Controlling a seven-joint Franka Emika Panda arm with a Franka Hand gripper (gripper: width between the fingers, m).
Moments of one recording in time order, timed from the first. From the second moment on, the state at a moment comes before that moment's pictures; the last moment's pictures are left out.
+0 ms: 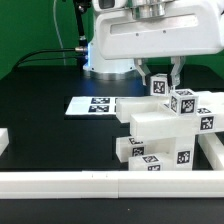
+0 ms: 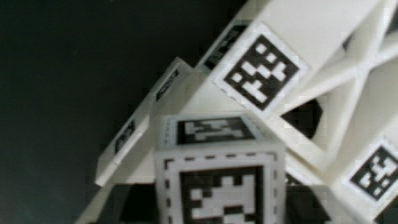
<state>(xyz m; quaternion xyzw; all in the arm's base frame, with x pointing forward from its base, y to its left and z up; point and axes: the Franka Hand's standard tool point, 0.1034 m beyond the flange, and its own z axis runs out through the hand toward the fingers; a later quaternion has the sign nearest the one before) 0.565 0.052 0.121 -0.93 0.35 -0.03 0.08</state>
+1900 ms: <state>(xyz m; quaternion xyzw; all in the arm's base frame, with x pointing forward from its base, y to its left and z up) 0.563 0.056 0.128 -0.96 0.28 -0.03 0.09</state>
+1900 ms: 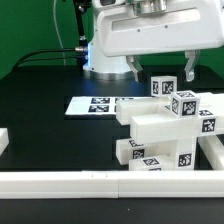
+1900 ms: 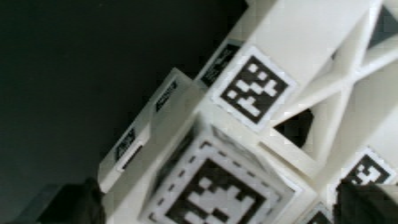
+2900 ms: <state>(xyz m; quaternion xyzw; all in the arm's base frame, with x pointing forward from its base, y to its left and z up) 0.564 0.059 0.117 -0.99 0.15 -0.03 0.04</state>
